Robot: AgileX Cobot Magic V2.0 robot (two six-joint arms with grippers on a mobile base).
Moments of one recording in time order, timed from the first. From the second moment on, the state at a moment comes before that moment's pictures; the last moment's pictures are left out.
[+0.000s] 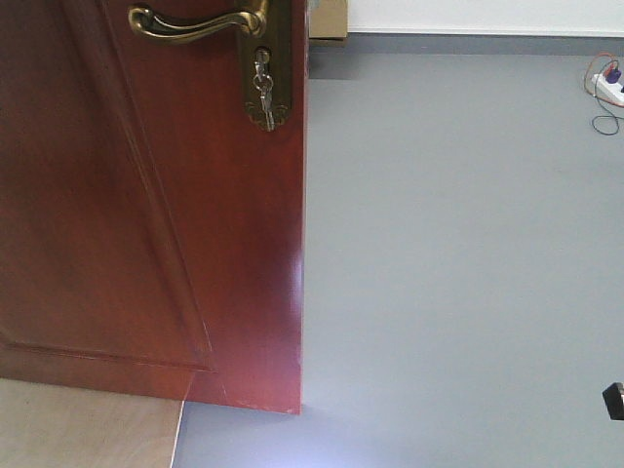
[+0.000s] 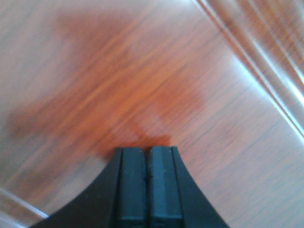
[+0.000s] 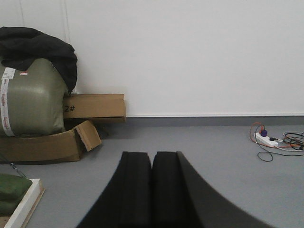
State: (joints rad) left arm 0.30 1.46 -1.64 -1.43 0.54 0.45; right arm -0.06 -0.01 0.03 0.07 0.10 -0.08
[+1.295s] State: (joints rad) left arm 0.30 1.45 -1.64 -1.34 0.54 0.45; right arm -0.06 -0.01 0.03 0.07 0.10 -0.08
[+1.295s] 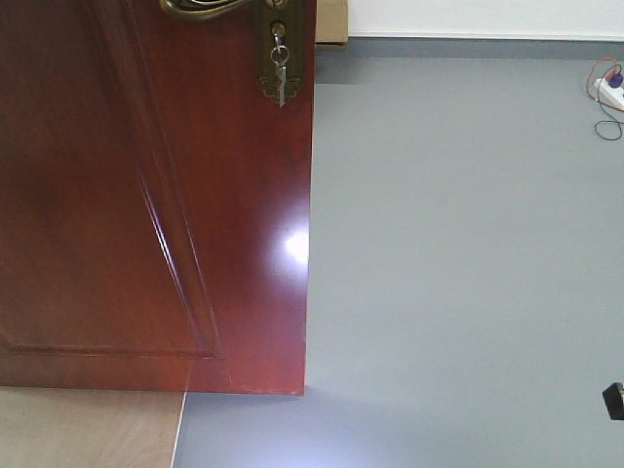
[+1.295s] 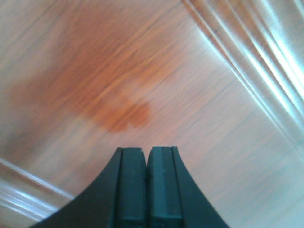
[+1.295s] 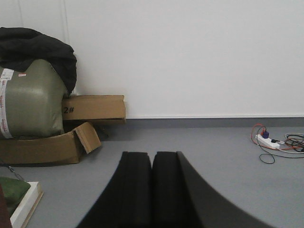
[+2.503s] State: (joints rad) left arm 0.00 0.36 -0.31 -0.10 0.02 -0.03; right arm -0.06 -0.01 0.03 0.07 0.10 -0.08
